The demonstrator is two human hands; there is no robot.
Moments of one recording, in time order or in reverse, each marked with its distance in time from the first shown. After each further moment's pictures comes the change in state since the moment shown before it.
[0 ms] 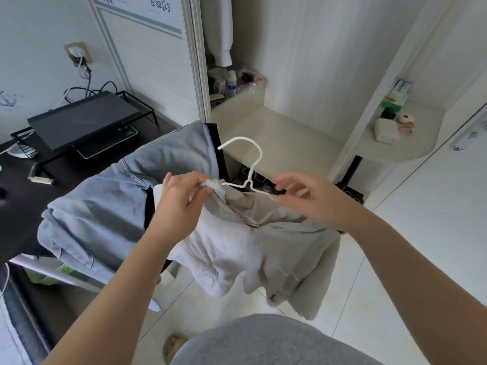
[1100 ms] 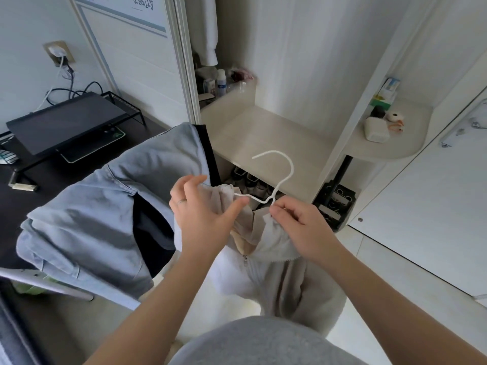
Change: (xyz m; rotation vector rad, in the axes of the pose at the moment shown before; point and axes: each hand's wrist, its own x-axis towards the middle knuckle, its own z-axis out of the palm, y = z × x) left_hand -0.007 0.038 0.072 -0.183 0.293 -0.309; right_hand -0.021 0.020 0.042 0.168 0.221 0.011
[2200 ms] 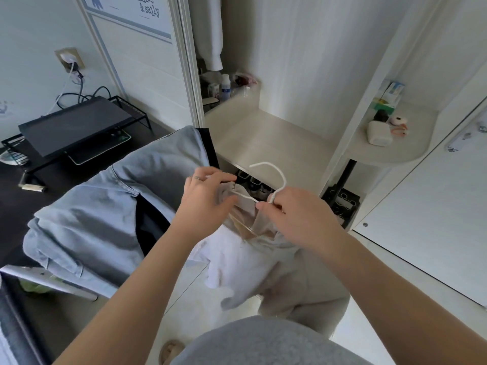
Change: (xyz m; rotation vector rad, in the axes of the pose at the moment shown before) left_hand 0.036 0.007 -0.014 0.194 -0.370 0.268; right_hand 0.025 -0.032 -0.012 -0.694 -0.090 -0.028
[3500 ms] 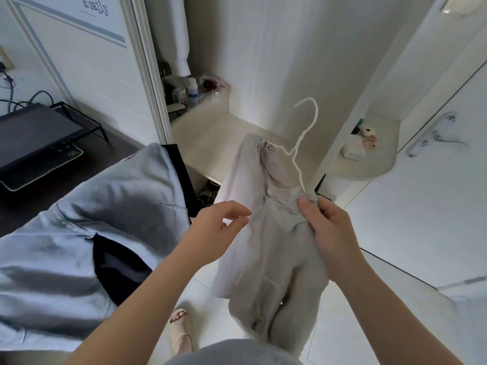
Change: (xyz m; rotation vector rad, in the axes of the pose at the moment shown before) left_hand 0.060 0.012 0.036 -0.272 -0.343 -0.036; right_hand 0.014 0.046 -0.017 1.127 0.428 0.419
